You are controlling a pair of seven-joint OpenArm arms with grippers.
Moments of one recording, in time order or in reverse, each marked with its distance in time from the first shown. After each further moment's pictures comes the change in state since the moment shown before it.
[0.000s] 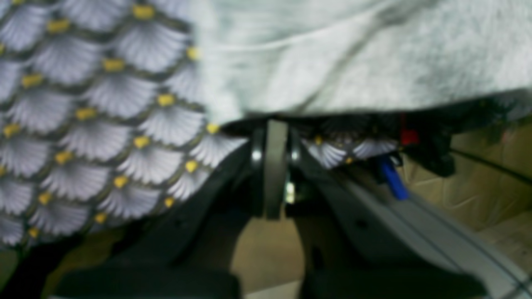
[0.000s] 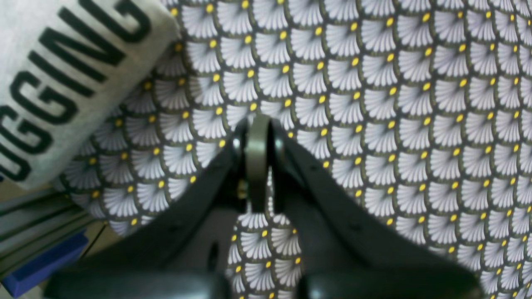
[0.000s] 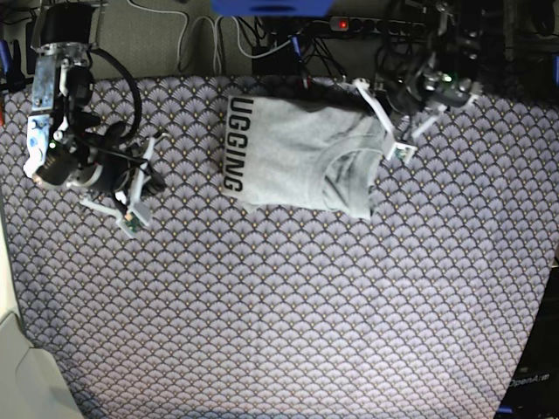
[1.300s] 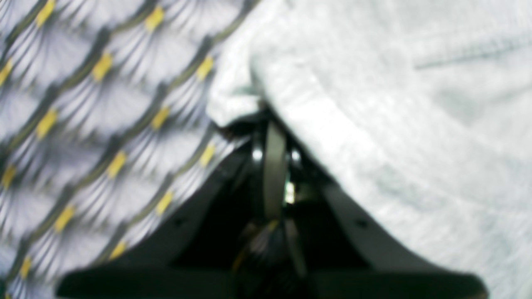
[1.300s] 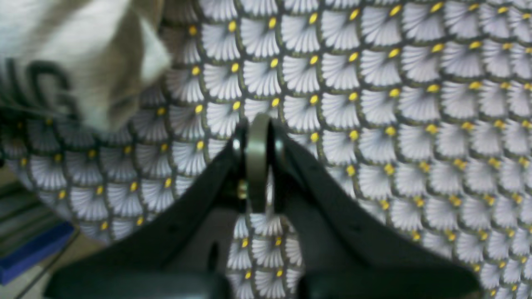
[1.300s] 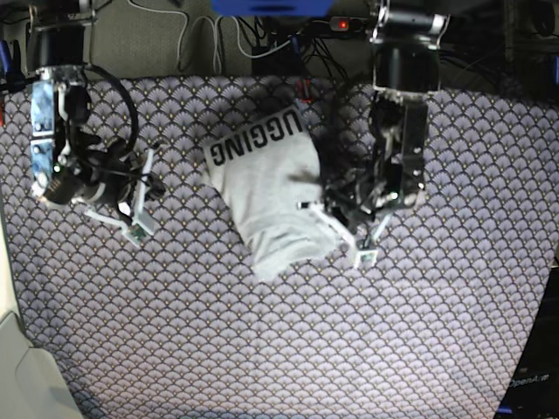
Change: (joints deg) left arm -31.1 14.3 -2.2 -35.6 2.6 0.4 -16.2; right arm 6.4 3.3 -5.8 -10.9 0.1 0.0 0.5
